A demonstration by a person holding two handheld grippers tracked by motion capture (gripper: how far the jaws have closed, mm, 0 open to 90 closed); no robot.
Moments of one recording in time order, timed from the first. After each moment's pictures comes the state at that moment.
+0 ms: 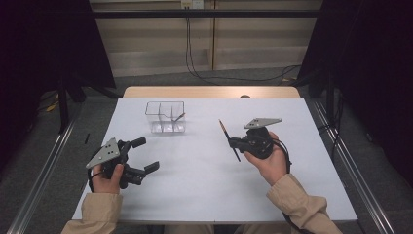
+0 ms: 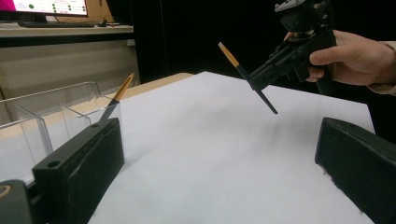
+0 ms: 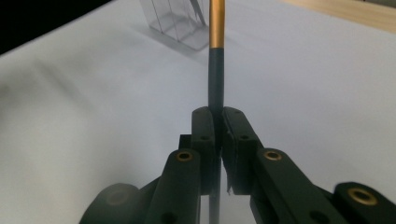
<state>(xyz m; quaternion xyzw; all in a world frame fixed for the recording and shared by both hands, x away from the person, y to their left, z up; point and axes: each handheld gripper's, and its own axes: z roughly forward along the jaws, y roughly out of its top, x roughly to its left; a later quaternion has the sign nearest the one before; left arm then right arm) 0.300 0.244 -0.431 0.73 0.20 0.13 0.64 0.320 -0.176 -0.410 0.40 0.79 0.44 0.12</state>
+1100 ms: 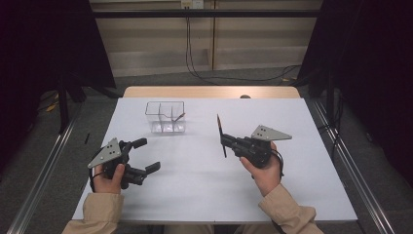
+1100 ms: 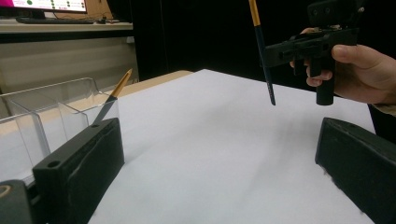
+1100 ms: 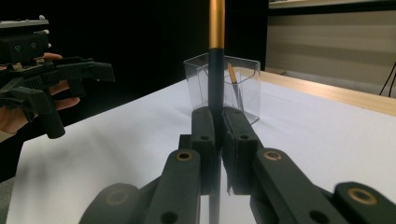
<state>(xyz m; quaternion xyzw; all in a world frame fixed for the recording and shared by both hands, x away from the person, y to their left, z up) 0.301 0.241 -0.433 0.73 0.21 0.13 0.64 0.296 -0.168 -0.419 0.33 0.70 0.61 0.15</state>
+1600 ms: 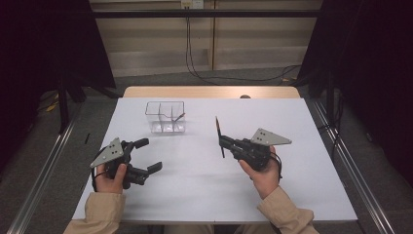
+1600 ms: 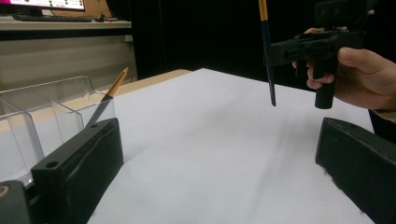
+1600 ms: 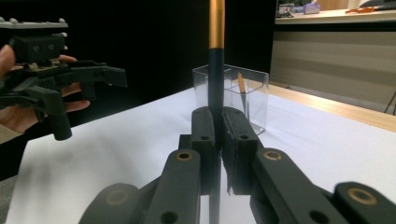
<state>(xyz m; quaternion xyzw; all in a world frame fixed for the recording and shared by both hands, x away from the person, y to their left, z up) 0.301 0.237 -0.435 0.73 0.21 0.12 0.64 0.290 -0.164 -0.422 0.30 0.70 0.63 0.17</state>
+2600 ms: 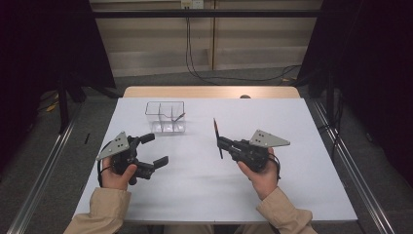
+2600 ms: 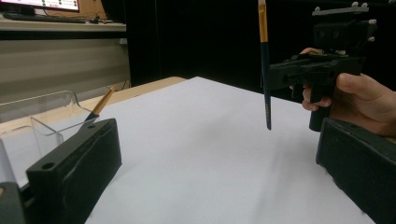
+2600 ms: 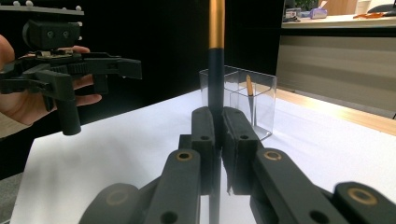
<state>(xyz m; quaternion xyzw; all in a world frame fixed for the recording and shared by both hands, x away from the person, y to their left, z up) 0.311 0.216 -0.421 0.72 0.21 0.10 0.65 0.289 -0.161 -0.425 0.29 0.70 0.64 0.17</state>
